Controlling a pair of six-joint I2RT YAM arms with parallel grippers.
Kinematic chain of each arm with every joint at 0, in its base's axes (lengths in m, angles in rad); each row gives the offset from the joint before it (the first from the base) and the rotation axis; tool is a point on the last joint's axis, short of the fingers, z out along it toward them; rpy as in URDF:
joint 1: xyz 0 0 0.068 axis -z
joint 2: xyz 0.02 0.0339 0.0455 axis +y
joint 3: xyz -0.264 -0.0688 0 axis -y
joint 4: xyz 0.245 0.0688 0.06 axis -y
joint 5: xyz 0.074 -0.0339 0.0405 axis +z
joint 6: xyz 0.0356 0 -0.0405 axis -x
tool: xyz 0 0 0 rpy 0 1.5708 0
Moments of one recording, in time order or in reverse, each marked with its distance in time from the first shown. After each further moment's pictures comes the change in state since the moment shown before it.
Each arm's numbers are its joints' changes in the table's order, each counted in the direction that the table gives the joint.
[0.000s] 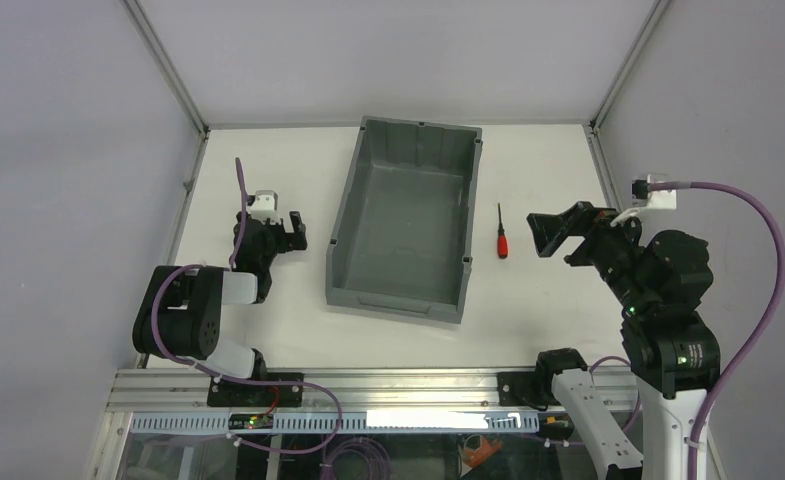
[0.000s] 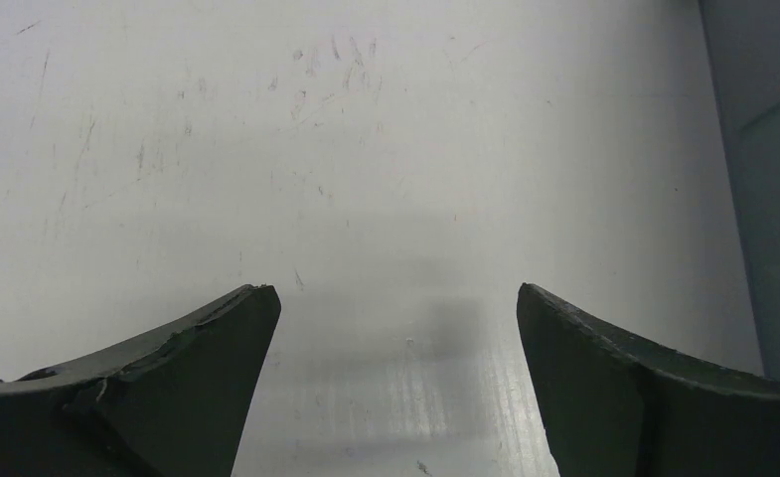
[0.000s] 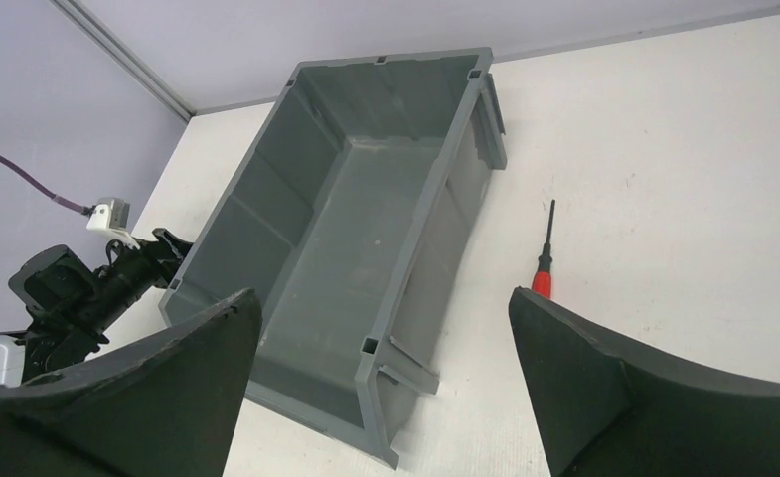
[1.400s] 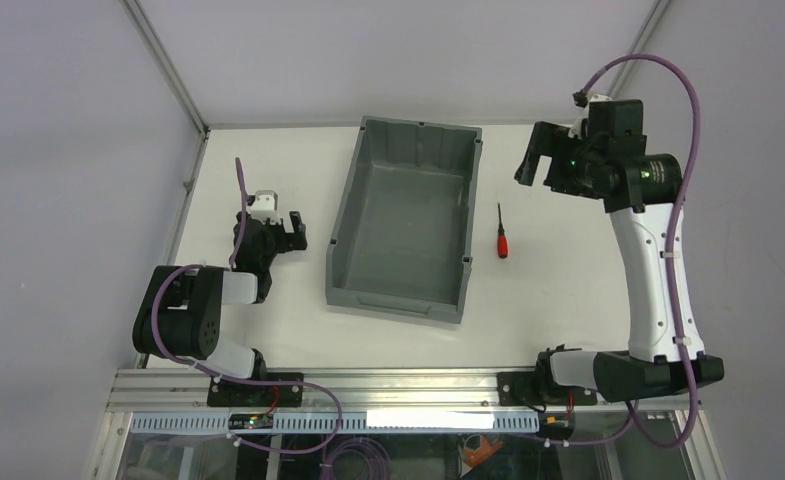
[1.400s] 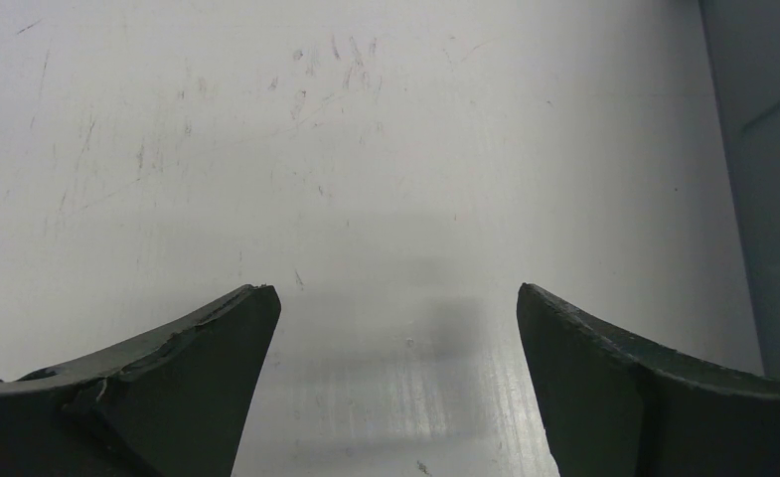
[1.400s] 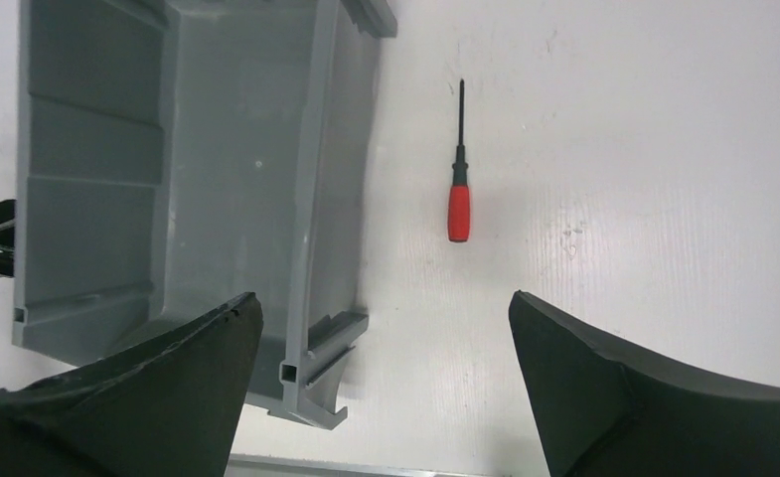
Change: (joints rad) left arm 0.000 0.000 0.000 0.000 0.000 0.000; right arm 0.000 0.696 0.506 -0.357 -0.127 0.073
